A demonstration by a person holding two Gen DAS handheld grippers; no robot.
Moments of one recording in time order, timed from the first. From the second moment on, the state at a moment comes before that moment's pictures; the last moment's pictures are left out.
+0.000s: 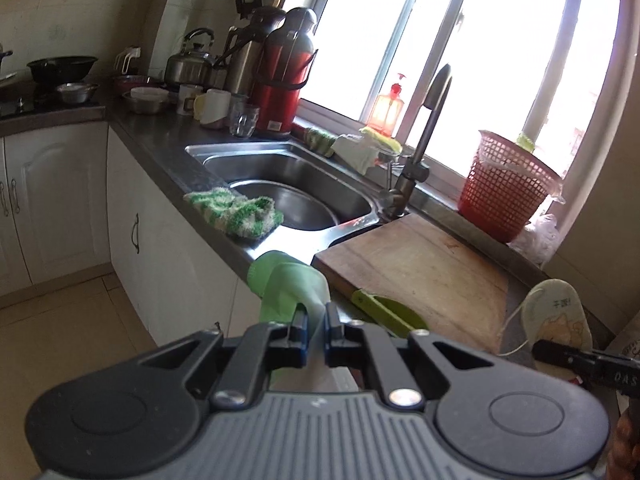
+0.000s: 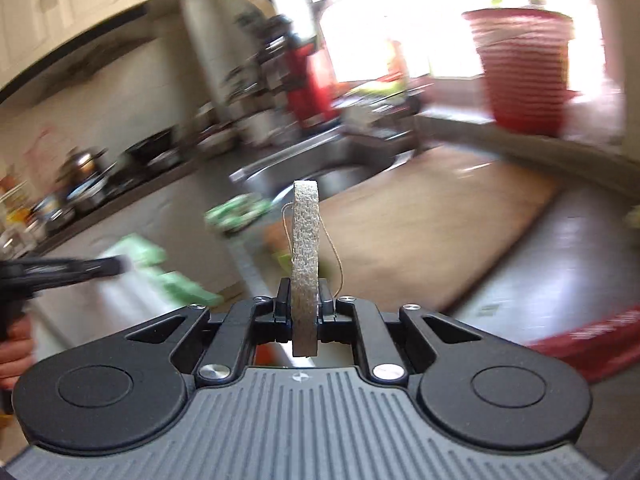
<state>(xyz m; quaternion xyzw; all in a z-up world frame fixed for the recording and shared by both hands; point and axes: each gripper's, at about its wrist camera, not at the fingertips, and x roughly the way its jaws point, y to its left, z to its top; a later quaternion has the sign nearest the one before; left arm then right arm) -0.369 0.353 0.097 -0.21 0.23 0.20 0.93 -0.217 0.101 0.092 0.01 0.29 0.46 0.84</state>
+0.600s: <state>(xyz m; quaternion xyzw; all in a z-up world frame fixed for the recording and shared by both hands) -0.334 0.384 -0.022 -0.20 0.34 0.23 0.89 -0.239 0.238 -0.004 -0.08 0.45 0.51 0.73</state>
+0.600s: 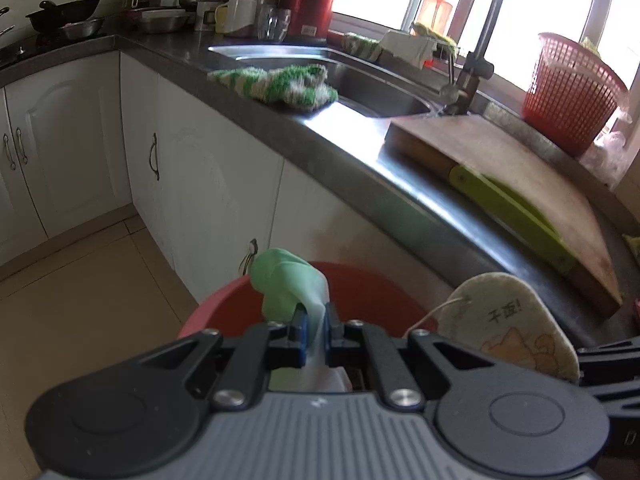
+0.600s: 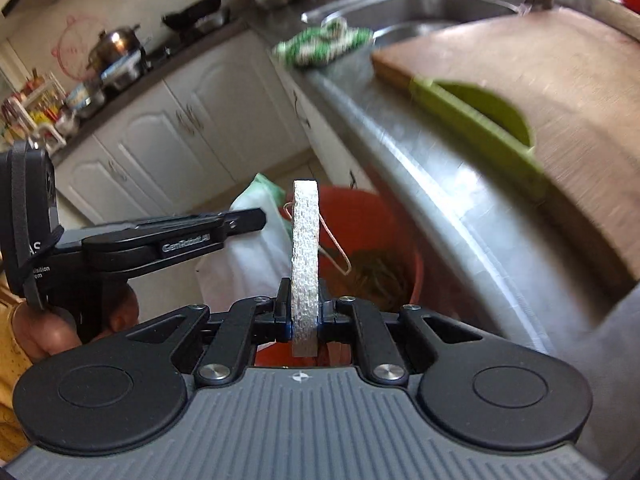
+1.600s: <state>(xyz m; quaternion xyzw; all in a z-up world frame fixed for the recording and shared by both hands) -0.322 0.388 -0.048 -0.17 0.37 0.25 0.88 -0.241 0.275 -0.005 -0.12 0.46 0.51 0.72</state>
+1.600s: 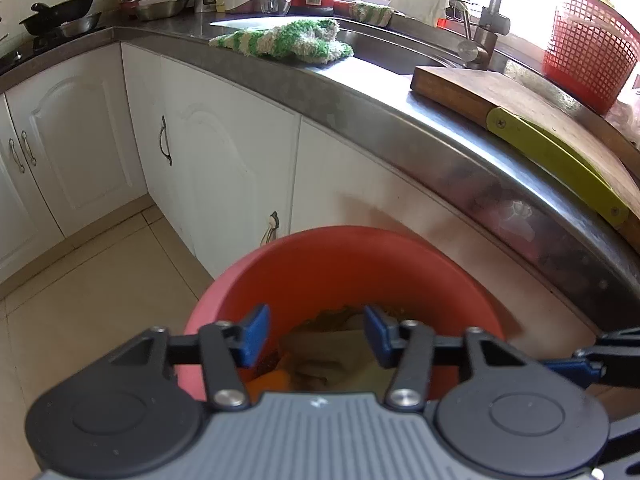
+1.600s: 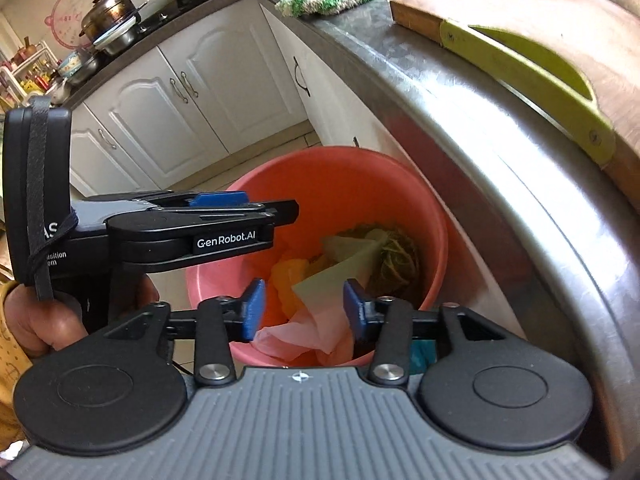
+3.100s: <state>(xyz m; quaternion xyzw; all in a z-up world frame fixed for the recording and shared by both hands) -0.320 0.338 0.021 -0.10 0.34 0.24 0.90 -0.228 0.164 0.034 -0.03 0.34 0.45 0.82</state>
